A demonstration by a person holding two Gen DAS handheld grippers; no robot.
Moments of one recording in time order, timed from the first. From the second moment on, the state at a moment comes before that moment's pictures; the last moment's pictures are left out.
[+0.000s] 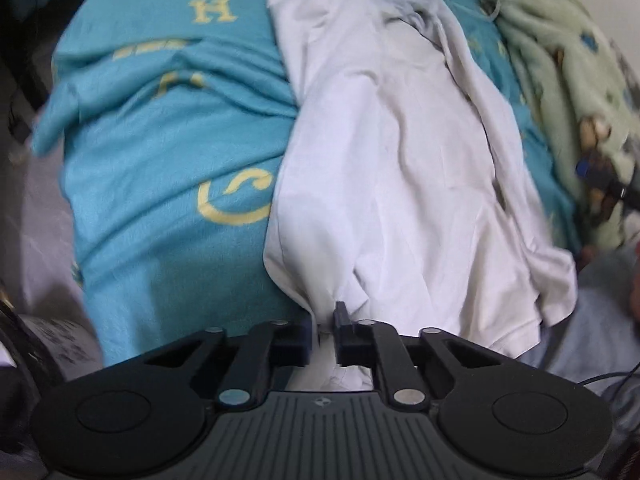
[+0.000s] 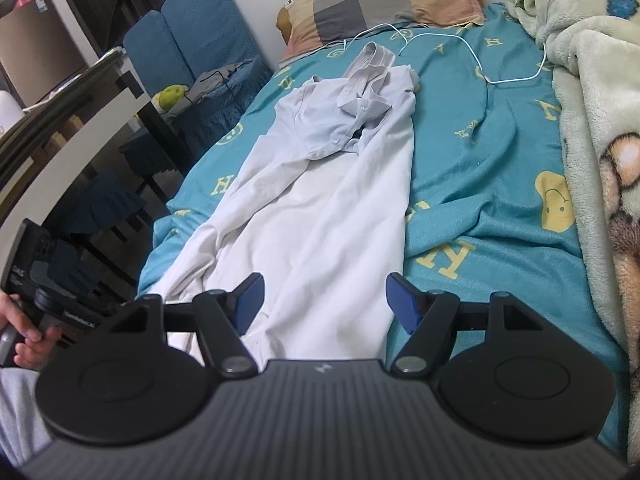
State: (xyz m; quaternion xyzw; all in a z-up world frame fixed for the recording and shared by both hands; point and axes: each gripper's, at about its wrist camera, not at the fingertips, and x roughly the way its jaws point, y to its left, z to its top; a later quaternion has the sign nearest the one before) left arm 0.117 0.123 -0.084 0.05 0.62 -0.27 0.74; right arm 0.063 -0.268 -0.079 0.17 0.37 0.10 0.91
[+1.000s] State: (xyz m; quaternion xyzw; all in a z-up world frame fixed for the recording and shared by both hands) left arm 0.051 0.028 -0.055 -0.03 0.55 -0.31 0.77; right arm 0.076 -0.310 -0.128 0.30 0.50 0.06 0.81
